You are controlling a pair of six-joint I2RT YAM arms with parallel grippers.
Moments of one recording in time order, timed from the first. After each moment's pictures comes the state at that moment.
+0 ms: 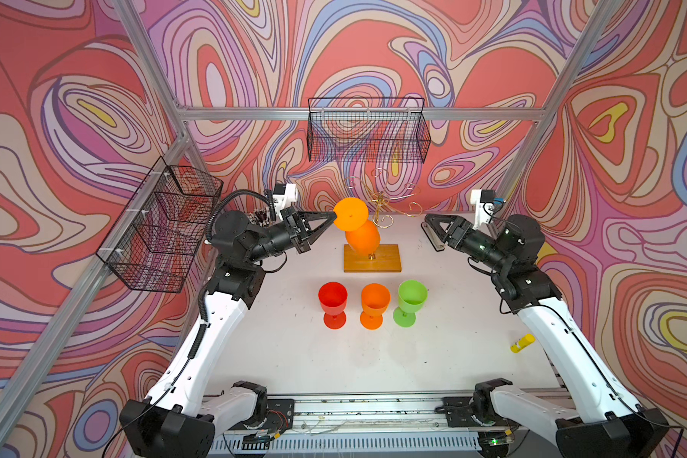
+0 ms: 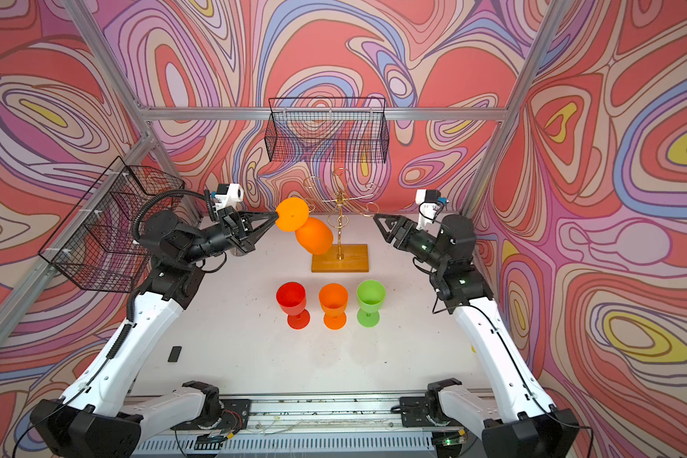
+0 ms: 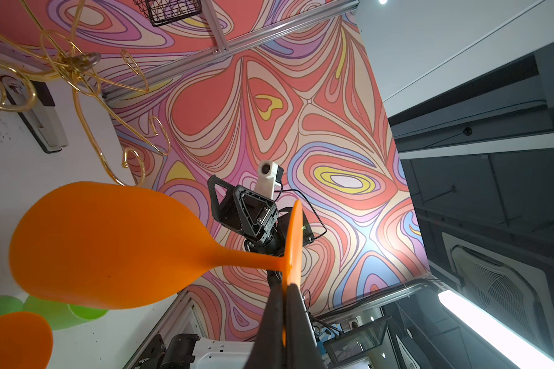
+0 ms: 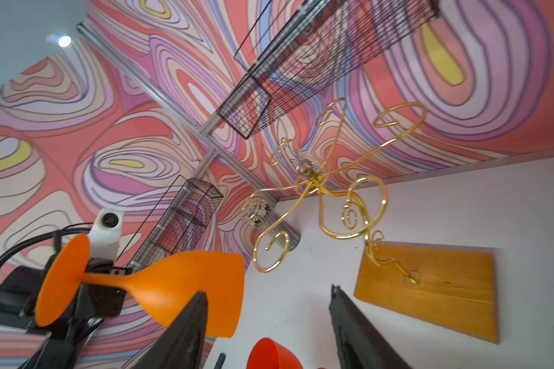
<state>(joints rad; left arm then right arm) -0.24 1.17 1.20 0.26 0.95 -1.50 0.17 1.10 1.13 -0.03 -0.61 0.78</state>
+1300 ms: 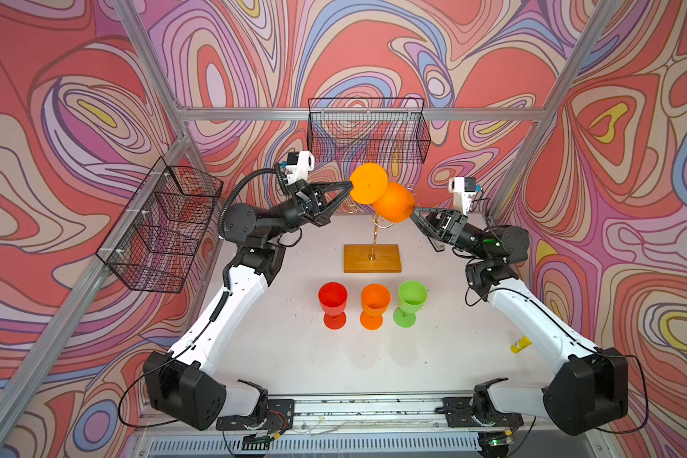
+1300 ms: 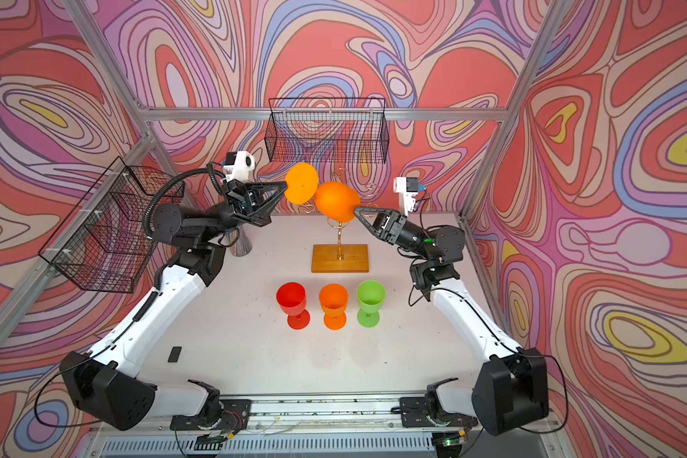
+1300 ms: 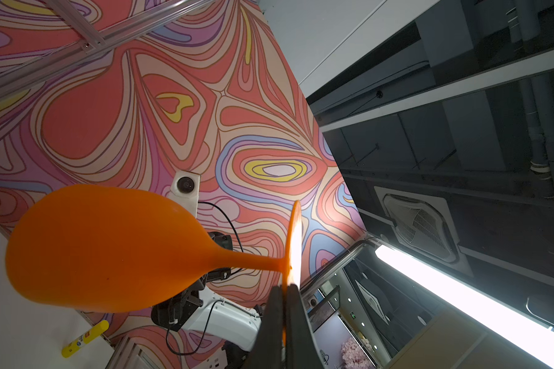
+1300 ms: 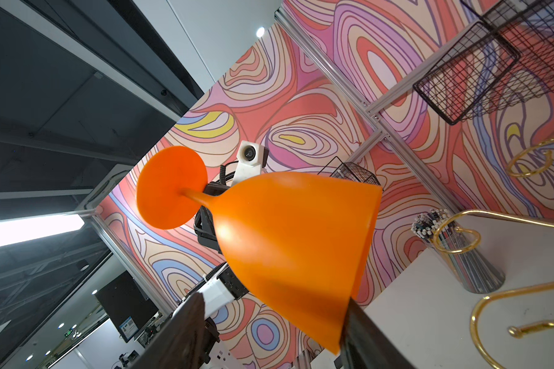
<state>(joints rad) -0.34 1.37 1.37 0.74 0.92 -1.74 0.24 1.33 1.05 0.96 -0.94 1.34</state>
